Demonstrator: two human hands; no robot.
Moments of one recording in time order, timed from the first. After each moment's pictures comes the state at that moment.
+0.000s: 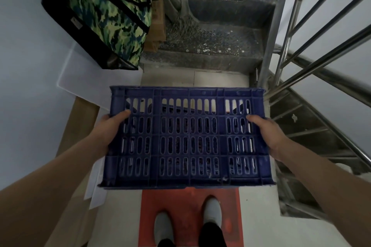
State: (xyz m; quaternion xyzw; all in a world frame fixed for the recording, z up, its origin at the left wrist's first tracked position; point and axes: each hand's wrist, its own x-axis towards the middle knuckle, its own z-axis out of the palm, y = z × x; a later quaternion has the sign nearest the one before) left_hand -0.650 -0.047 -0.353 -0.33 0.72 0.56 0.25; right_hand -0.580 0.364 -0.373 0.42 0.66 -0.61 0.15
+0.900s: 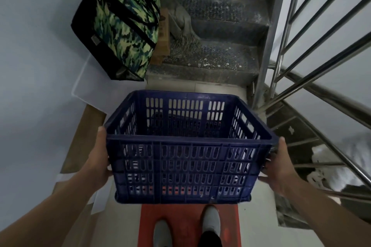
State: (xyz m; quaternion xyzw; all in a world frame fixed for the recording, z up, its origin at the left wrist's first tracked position) left_hand -0.578 -0.060 -0.291 -0.40 0.65 0.60 0.22; right_hand -0.508 0.349 -0.325 0.54 0.54 -0.63 0.13
